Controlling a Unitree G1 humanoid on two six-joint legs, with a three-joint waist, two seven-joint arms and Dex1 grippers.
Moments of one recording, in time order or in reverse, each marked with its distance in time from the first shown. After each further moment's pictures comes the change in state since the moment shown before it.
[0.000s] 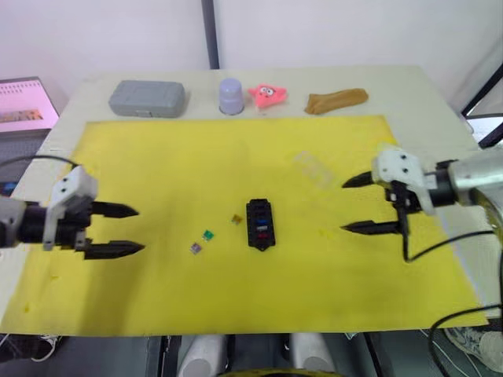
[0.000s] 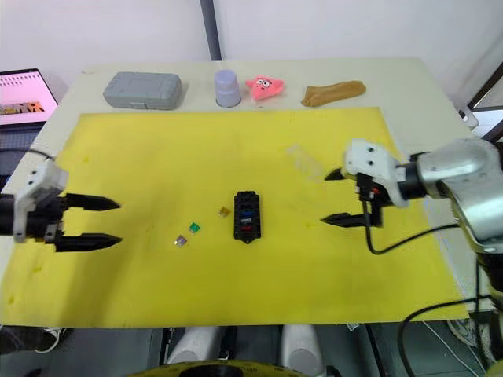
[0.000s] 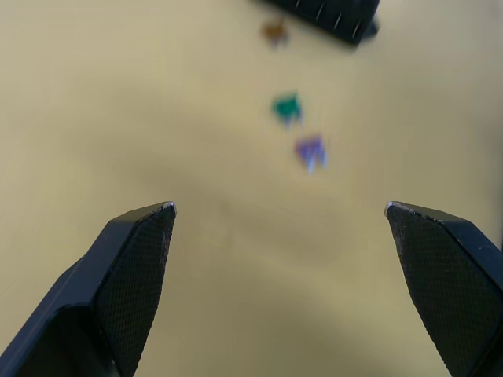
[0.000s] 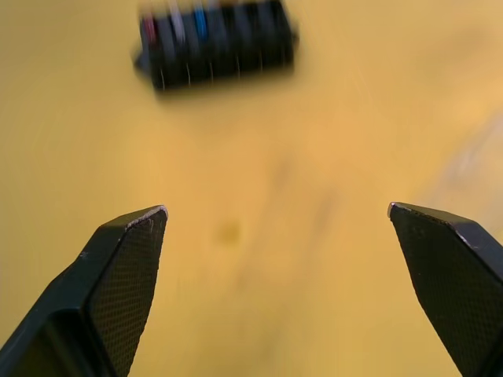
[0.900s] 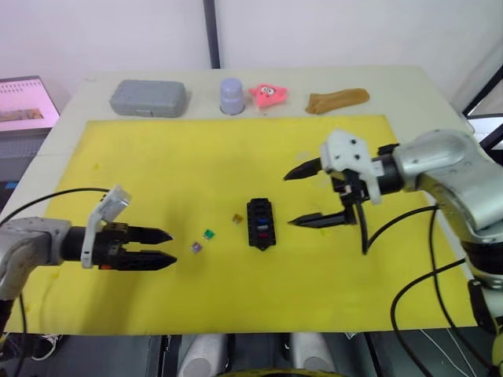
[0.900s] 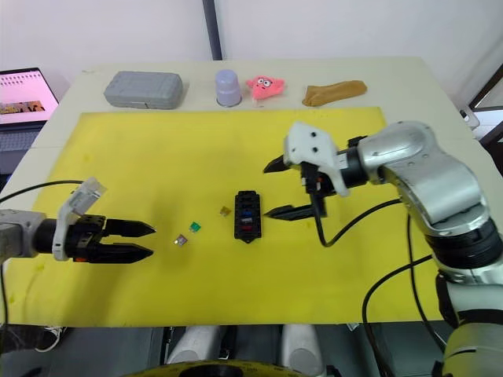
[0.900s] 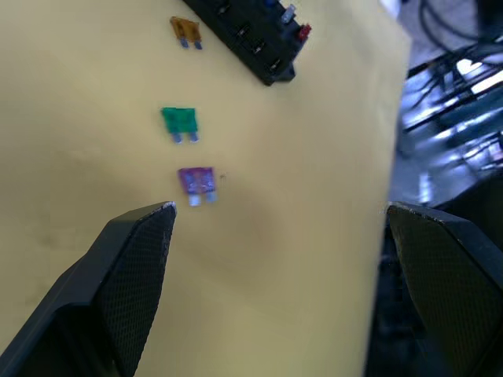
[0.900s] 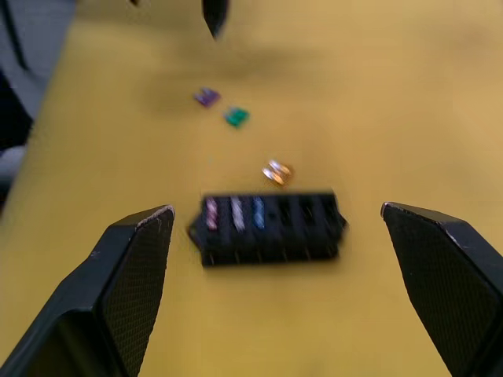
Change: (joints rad) left arm -0.172 -0.174 -0.209 -0.062 -0.292 0.487 0.140; right arm -0.357 0.319 0.217 -0.165 0.144 0.208 -0.105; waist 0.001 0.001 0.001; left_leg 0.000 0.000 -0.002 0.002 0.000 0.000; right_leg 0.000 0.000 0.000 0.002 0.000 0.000
